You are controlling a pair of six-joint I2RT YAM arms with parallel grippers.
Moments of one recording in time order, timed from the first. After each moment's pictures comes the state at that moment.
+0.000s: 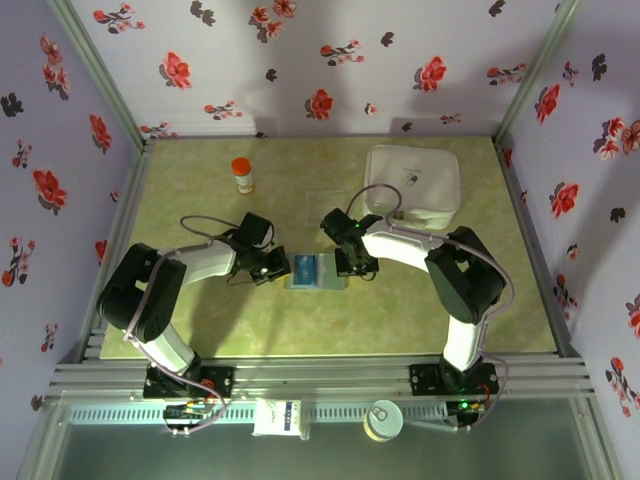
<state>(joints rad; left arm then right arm) -0.53 1.65 0.79 -0.25 0.38 -0.79 0.75 1.84 1.18 -0.76 0.12 0.68</state>
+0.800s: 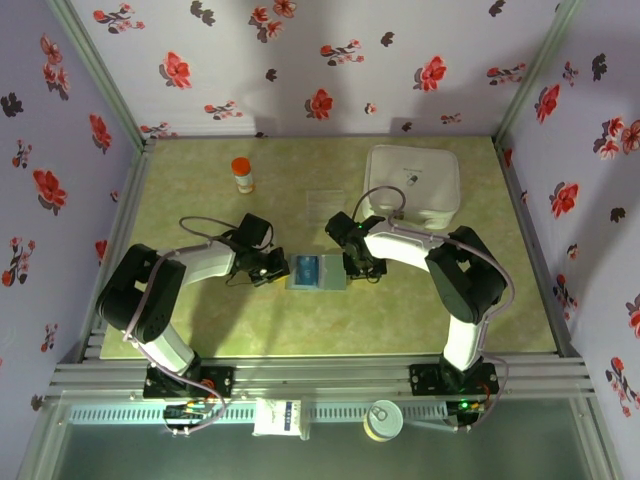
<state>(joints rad) -0.53 1.64 0.78 -0.26 0.37 -0.79 0.74 1.83 1.15 -0.82 0.18 0.68</state>
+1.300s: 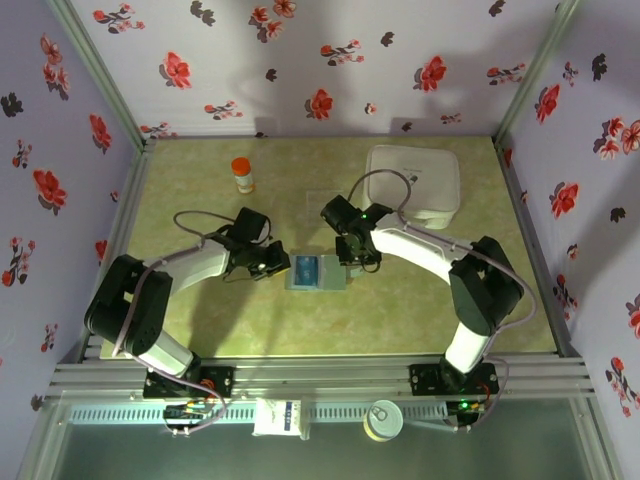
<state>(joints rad) -0.53 1.56 0.81 -0.30 0.39 -0.79 0.78 1.72 1.28 -0.89 0.14 0.68</state>
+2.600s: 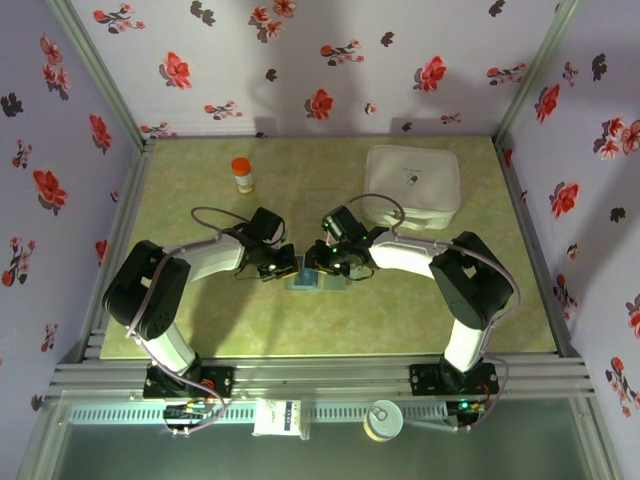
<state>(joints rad) -0.59 1.68 0.89 -0.33 0.37 -0.77 0.76 1.78 1.03 -0.21 -0.38 0.88</state>
